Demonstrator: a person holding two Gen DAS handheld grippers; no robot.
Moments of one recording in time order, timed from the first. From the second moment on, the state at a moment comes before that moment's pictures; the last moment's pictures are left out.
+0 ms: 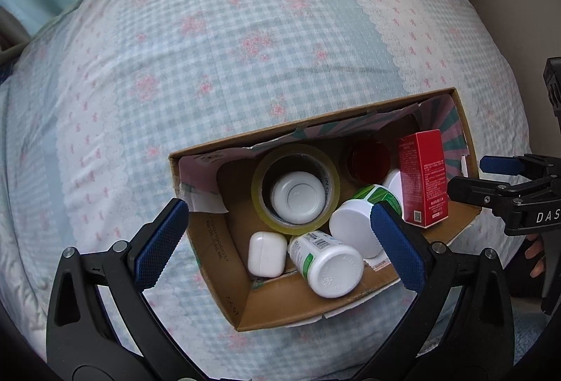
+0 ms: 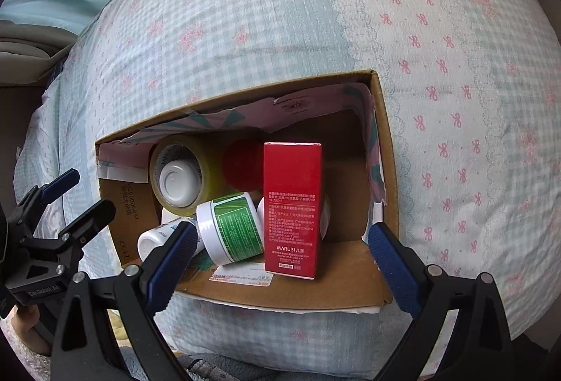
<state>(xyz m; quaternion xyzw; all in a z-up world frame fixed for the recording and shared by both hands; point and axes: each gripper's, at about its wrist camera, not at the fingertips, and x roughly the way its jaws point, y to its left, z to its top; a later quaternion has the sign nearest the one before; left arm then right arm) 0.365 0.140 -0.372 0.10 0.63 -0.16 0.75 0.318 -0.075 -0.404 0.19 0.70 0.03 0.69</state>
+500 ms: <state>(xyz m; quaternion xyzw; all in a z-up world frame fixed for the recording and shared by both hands) 0.297 0.160 -0.233 0.06 0.56 -0.13 0.82 0.271 -0.075 -0.268 0.15 0.62 0.02 0.77</state>
